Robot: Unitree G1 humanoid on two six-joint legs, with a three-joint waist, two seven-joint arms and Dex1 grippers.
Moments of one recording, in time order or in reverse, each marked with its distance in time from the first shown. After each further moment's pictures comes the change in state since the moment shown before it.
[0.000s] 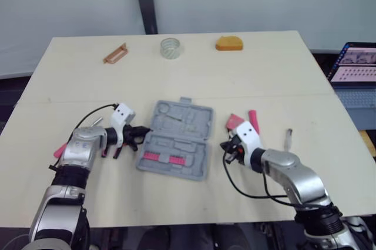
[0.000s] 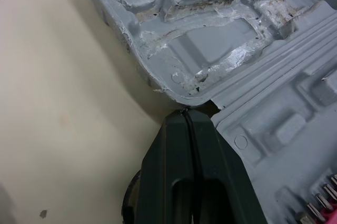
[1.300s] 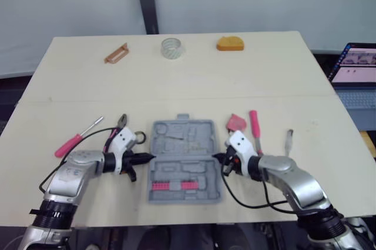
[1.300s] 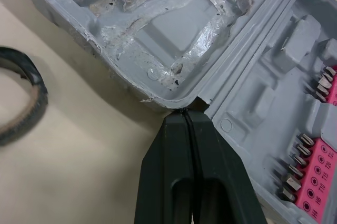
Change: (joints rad) left arm 0.366 0.075 0.012 -0.557 -0.100 0.302 -0.025; right arm 0.050 -0.060 0.076 -0.039 0.023 0.023 0.120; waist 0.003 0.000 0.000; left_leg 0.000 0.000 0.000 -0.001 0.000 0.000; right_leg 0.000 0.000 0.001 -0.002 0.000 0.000
